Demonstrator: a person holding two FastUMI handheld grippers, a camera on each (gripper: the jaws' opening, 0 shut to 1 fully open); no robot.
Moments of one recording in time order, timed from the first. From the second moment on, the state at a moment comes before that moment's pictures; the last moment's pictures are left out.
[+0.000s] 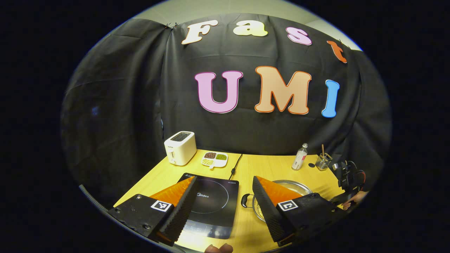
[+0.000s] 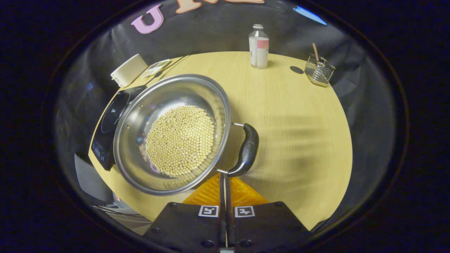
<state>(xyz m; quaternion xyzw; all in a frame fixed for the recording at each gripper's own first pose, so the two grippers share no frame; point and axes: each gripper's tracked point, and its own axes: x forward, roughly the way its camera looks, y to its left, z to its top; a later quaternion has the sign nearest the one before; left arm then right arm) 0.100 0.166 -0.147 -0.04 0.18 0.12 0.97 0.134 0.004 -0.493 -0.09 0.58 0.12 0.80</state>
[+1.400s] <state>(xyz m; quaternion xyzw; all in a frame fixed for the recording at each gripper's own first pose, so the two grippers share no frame) 0.172 0.096 -0.349 -0.12 0.43 -0.04 0.90 0.163 -0.008 -0.460 -0.02 0.52 -0.03 0.85</state>
